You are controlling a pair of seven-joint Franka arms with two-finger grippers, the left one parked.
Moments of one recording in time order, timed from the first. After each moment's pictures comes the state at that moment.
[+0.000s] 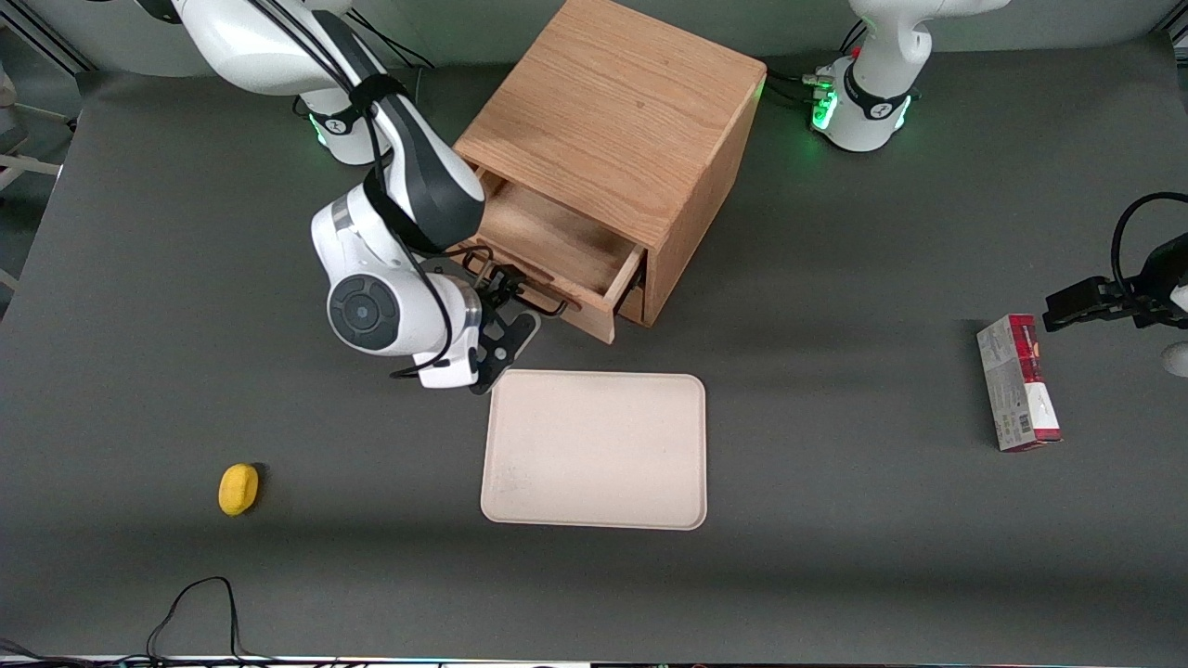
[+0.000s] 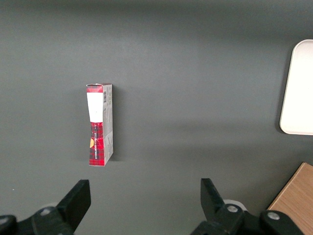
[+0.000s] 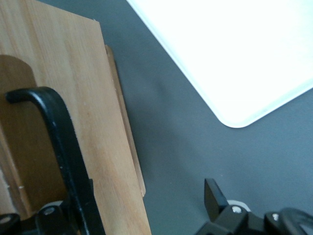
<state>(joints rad) 0.49 0.51 -0.01 -1.46 0.31 1.70 -0.42</state>
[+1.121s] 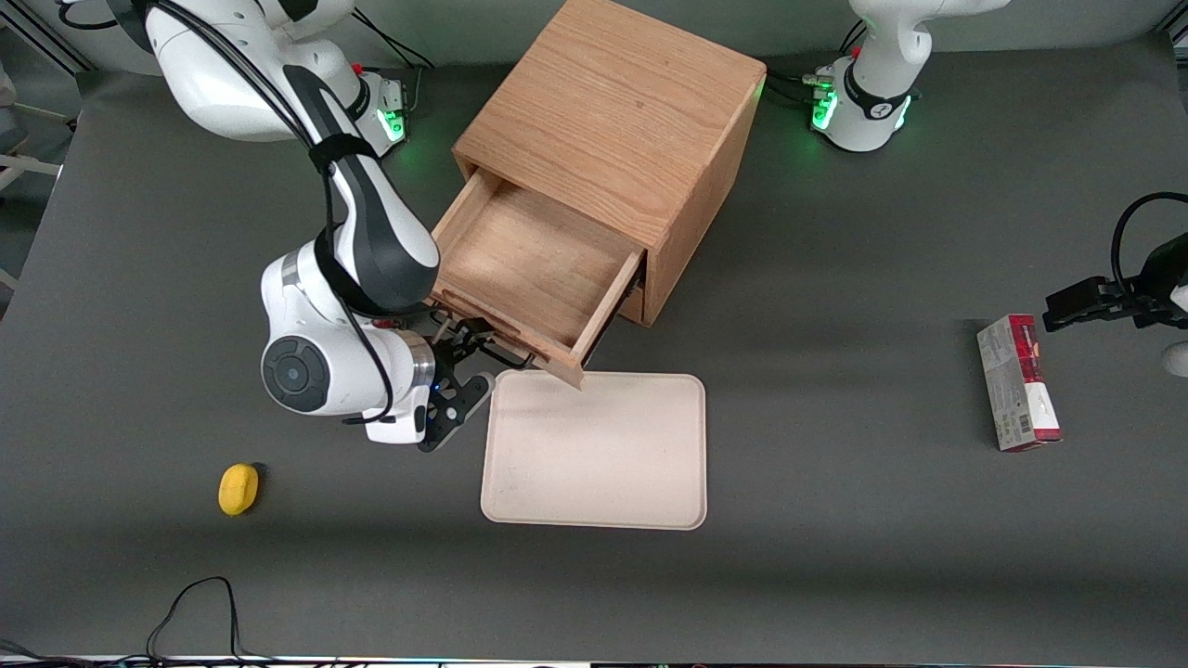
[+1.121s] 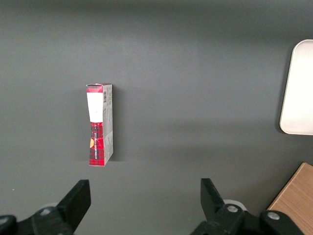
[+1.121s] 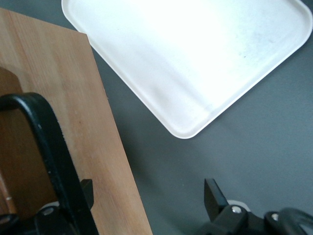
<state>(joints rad) 0.39 0.62 -0.01 -1.32 0.31 1.71 -0.42</state>
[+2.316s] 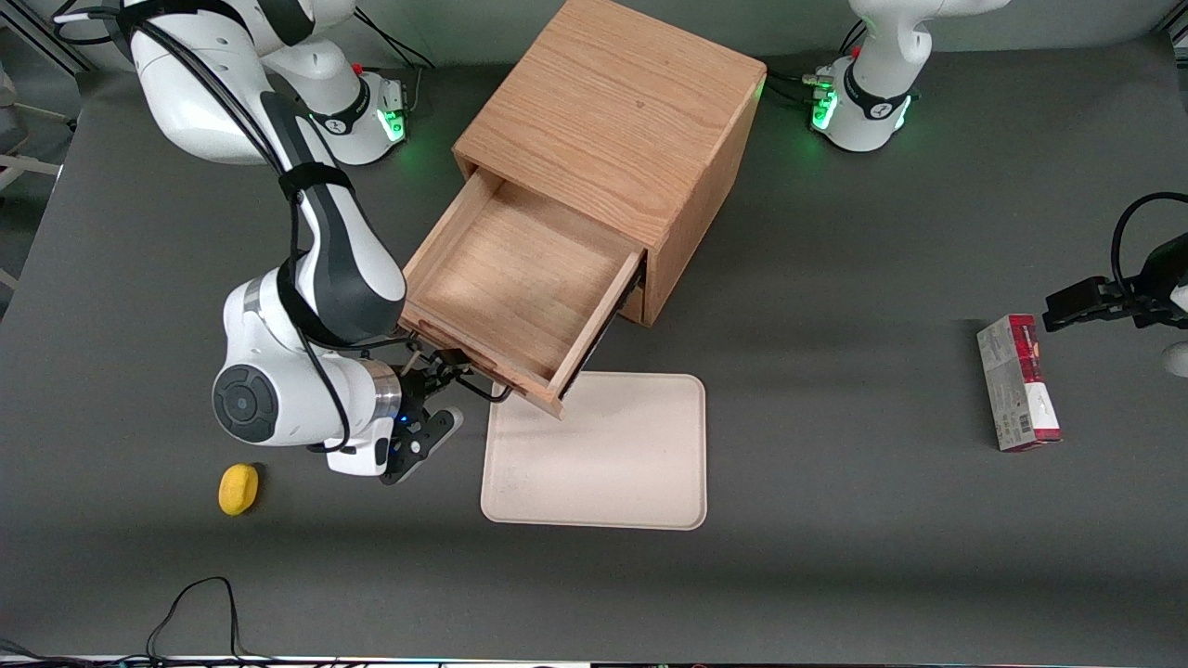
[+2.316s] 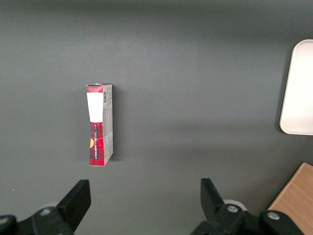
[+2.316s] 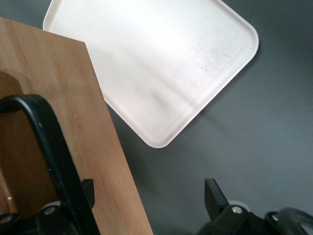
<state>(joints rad) 0.33 0.68 -0.02 -1.22 0.31 1.71 -0.42</state>
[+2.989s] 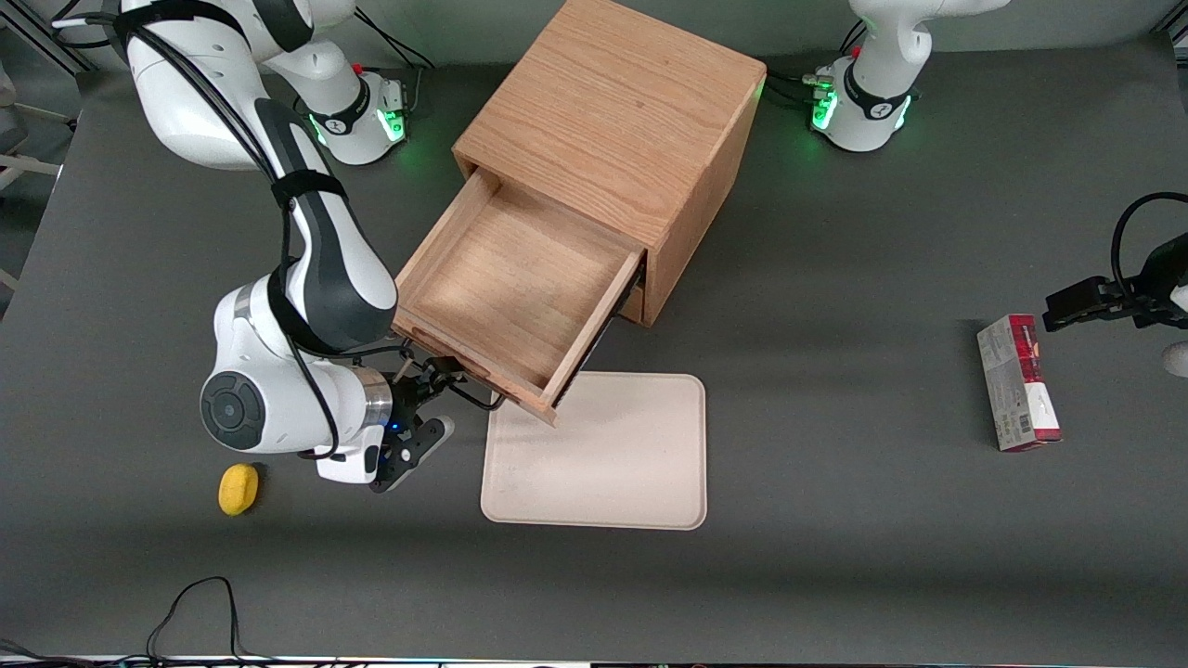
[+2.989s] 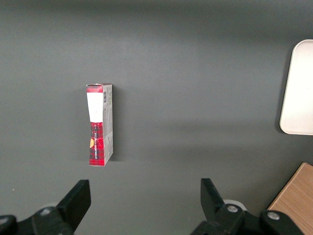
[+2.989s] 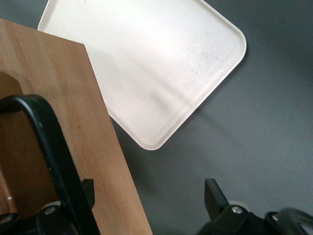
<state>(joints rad) 0.32 0.69 -0.02 -1.20 0.31 1.71 -0.42</state>
